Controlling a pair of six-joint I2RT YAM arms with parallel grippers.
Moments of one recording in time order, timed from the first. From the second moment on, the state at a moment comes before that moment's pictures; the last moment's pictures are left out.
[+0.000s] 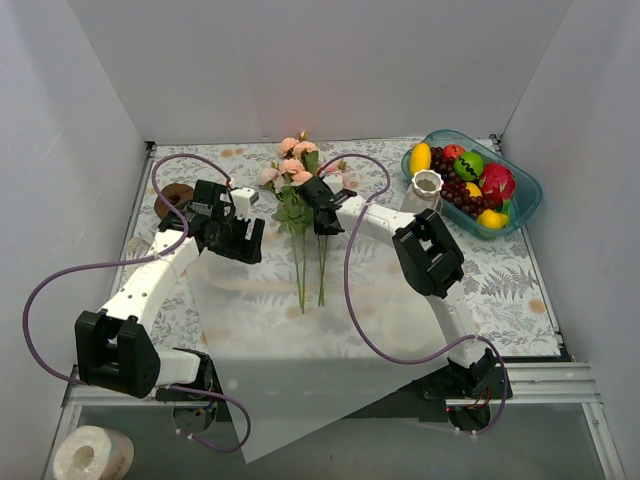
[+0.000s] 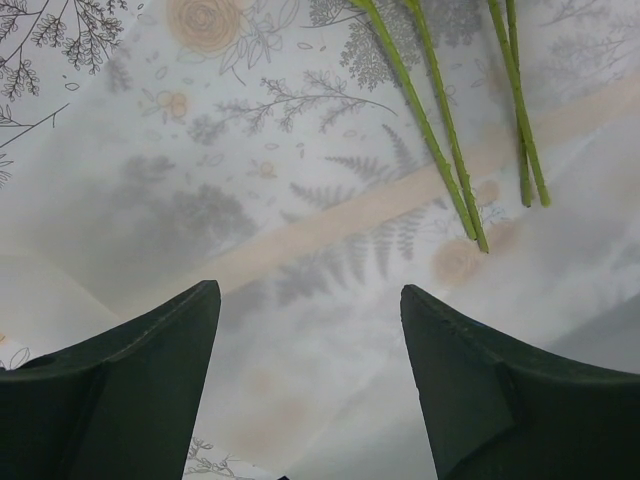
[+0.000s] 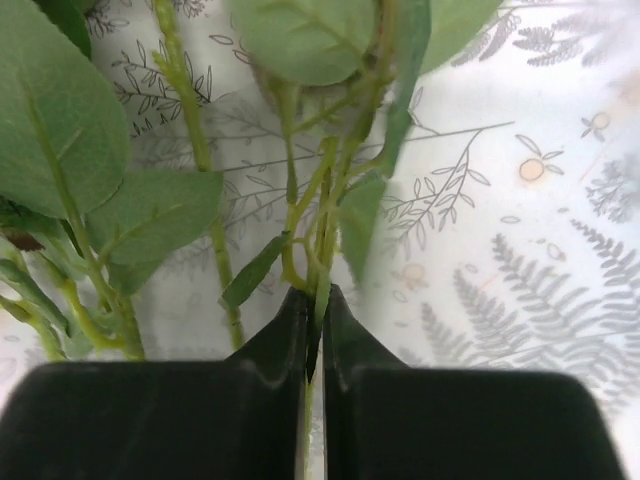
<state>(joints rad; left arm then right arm) -0.24 1.30 1.07 -0.79 0.25 0.06 0.77 2.23 1.74 -0.58 0.39 0.64</state>
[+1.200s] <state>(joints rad) -0.24 1.25 1.09 -0.83 0.23 0.07 0.76 1.11 1.22 0.18 0.62 -0.18</state>
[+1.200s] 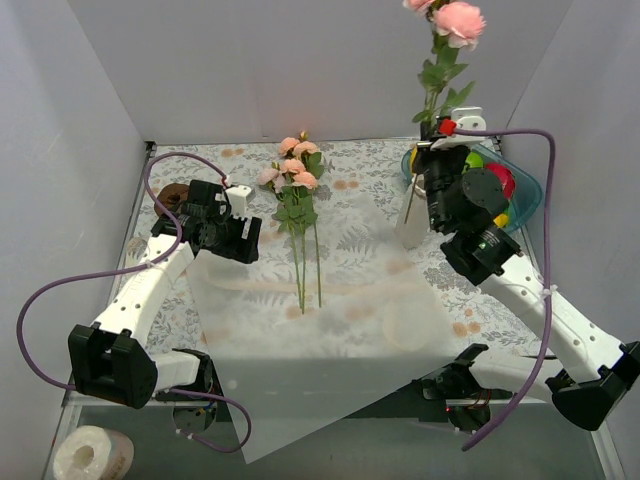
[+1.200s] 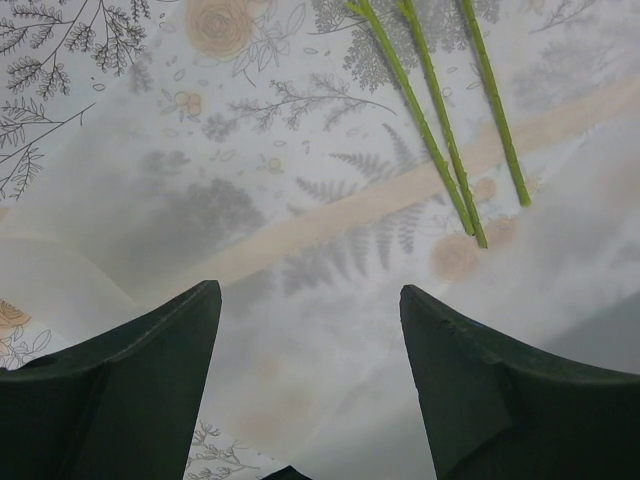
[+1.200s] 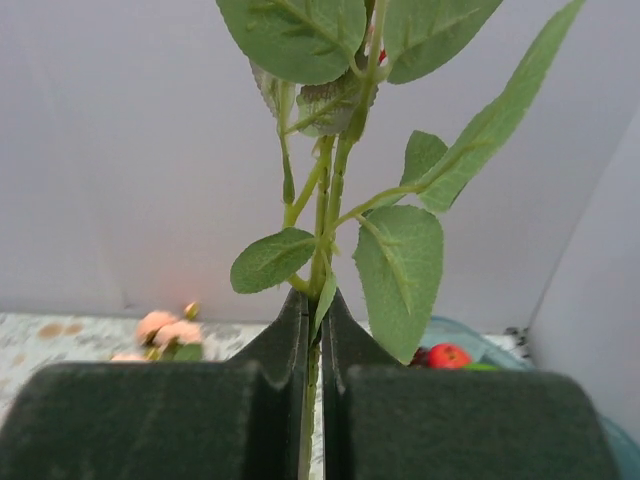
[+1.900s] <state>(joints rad) -0.24 1.25 1.10 -0.83 0.24 0.07 0.59 1.14 1.15 0.71 0.56 -0.54</state>
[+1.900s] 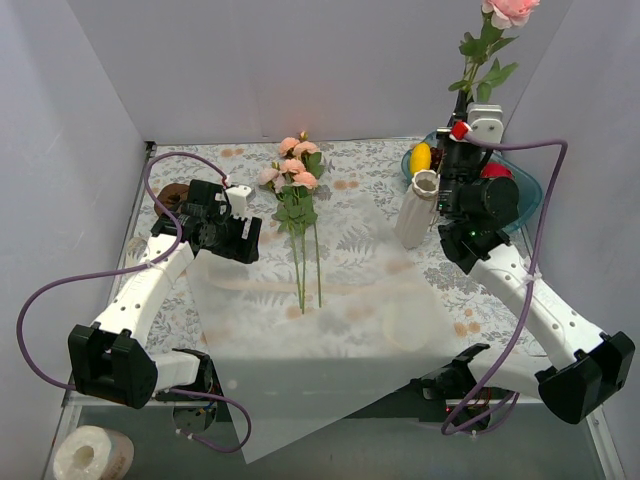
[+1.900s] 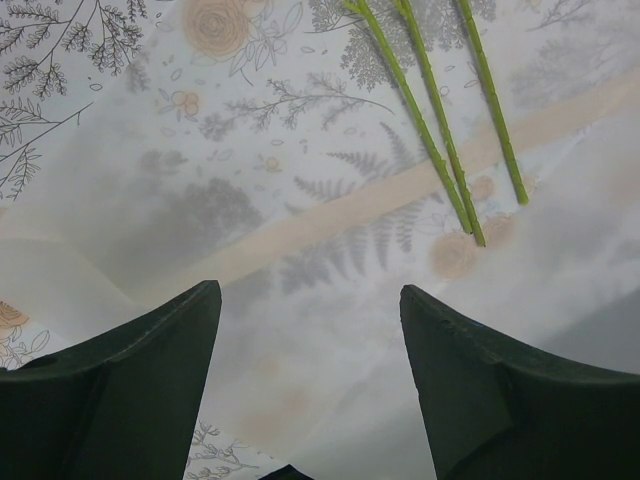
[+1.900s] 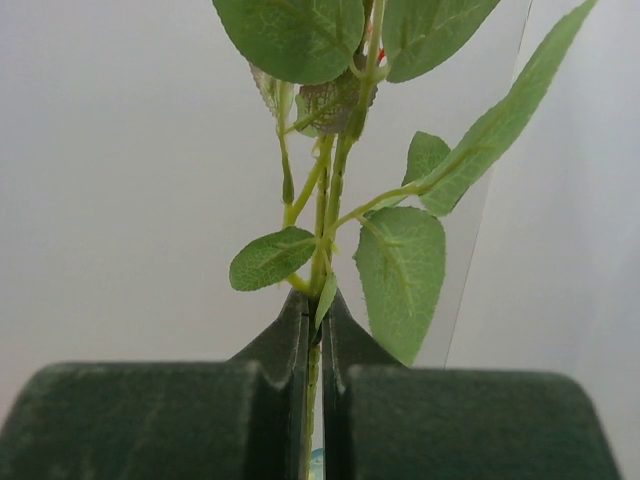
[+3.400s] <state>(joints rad) -0.24 1.19 1.10 -0.84 0.23 0.08 0.51 1.08 0.81 0.53 0.53 -0.22</state>
